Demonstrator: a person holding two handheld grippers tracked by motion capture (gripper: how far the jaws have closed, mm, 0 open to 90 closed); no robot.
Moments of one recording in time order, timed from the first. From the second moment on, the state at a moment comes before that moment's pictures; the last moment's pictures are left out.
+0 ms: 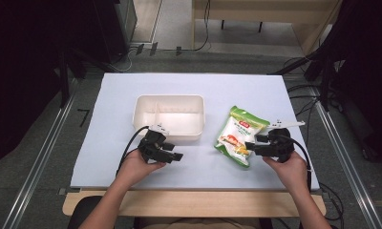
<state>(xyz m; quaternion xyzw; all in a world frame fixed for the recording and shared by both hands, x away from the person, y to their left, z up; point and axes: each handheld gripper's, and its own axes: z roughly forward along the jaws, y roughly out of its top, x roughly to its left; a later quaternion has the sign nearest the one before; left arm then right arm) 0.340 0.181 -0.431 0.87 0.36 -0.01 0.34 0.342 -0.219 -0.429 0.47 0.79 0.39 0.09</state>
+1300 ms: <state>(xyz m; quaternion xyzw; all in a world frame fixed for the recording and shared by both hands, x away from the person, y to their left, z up) 0.341 0.174 -0.433 0.87 0.36 0.00 0.34 0.433 -0.223 -0.464 0.57 0.75 0.31 0.06</state>
